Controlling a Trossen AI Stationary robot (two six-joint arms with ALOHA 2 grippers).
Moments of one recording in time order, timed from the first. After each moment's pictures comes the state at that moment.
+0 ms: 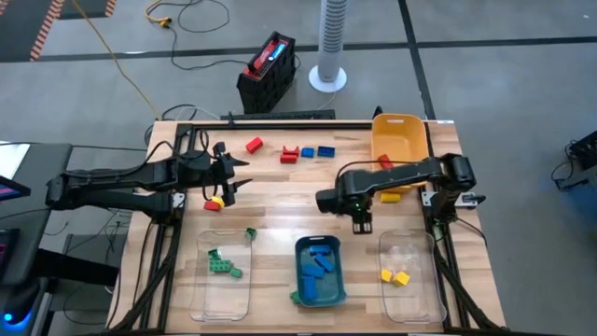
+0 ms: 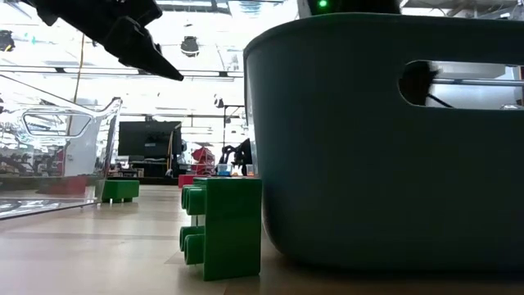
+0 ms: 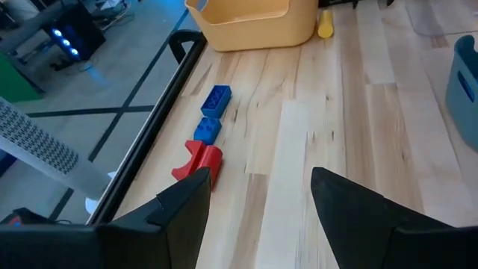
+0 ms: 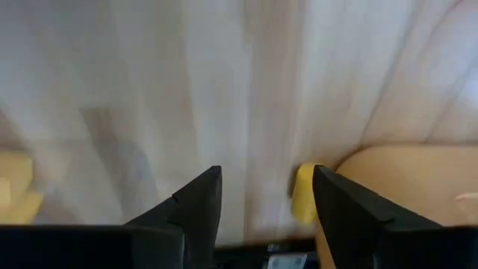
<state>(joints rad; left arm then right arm) 0.18 0.81 0.63 -0.24 -0.21 0.24 0.04 1.82 1.45 -1.45 0.12 0.07</state>
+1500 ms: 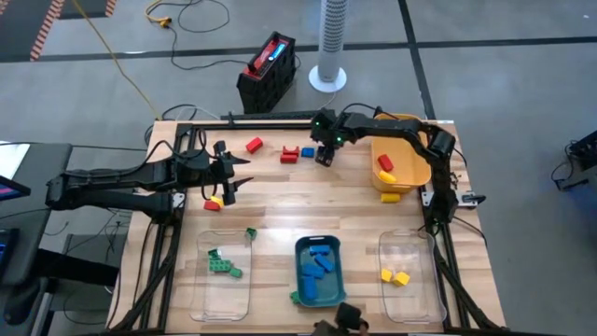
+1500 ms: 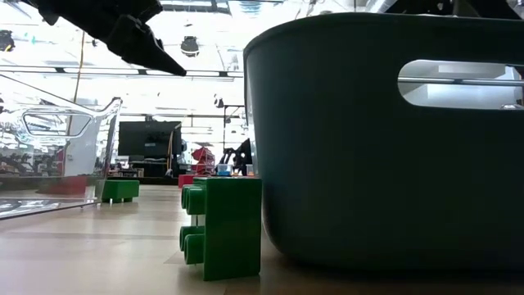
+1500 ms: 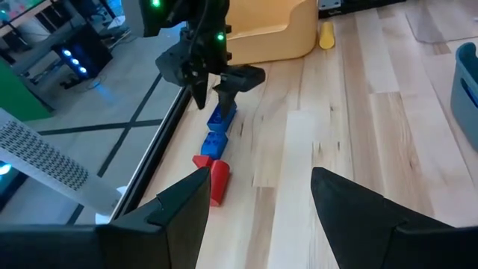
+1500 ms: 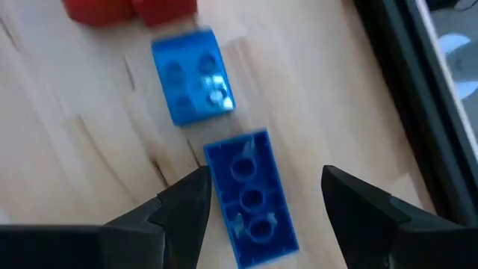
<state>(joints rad) 0.18 0.81 0.63 -0.20 -0.22 0.30 -0.56 2.00 1.42 -0.57 0.07 -0.19</state>
